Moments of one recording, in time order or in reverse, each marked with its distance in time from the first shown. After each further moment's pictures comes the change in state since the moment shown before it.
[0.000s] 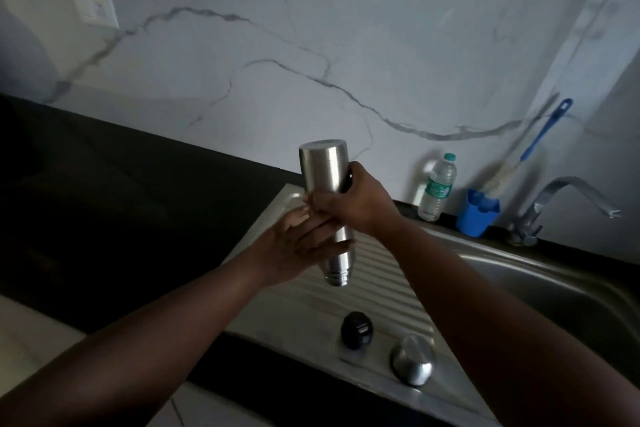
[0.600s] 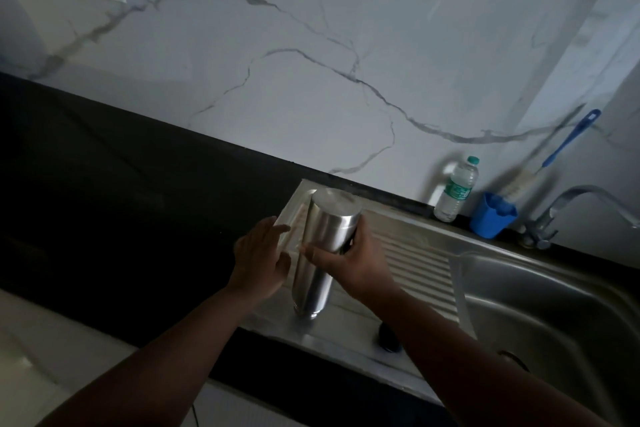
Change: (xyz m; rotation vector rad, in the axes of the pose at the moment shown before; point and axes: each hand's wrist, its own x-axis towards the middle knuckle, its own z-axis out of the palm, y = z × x) left_hand -0.101 -0.015 -0.001 -0.733 -0.463 -1.059; right_hand -0.042 -0.003 0.104 0.208 0.054 0.082
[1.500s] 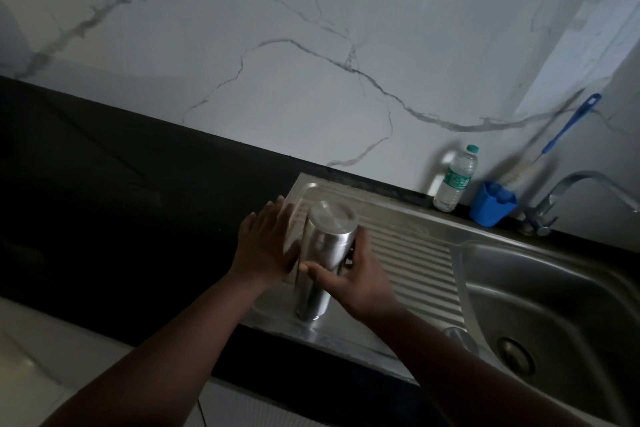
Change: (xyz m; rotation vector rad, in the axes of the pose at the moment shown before) left_hand 0.018 0.005 -0.005 0.237 -0.055 0.142; right_hand -0.021 0.025 0.008 0.014 -0.011 -0.051
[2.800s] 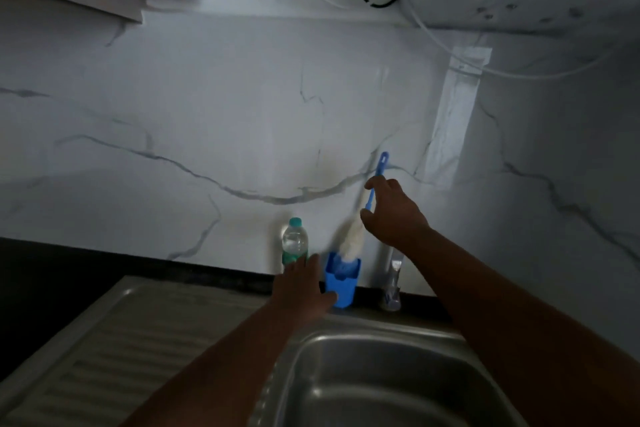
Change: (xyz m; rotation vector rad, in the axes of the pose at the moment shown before) left_hand 0.230 0.409 0.147 -0.113 -0.364 -0.033; right_hand 0.177 0.120 -0.470 -0.678 0.267 -0.102
